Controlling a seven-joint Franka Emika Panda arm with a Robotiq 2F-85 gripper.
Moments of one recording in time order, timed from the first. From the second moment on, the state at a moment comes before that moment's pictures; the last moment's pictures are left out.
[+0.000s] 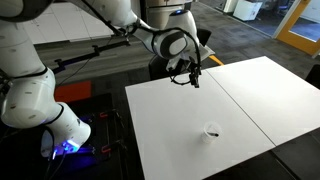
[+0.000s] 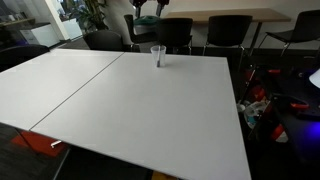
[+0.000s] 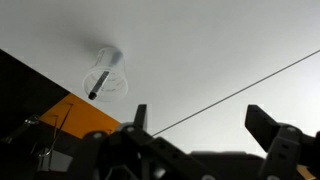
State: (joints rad) arm 0.05 0.20 -0.09 -2.08 -0.31 2.67 0.88
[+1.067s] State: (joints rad) arm 0.30 0.27 -0.42 -2.07 -0.75 2.60 1.87
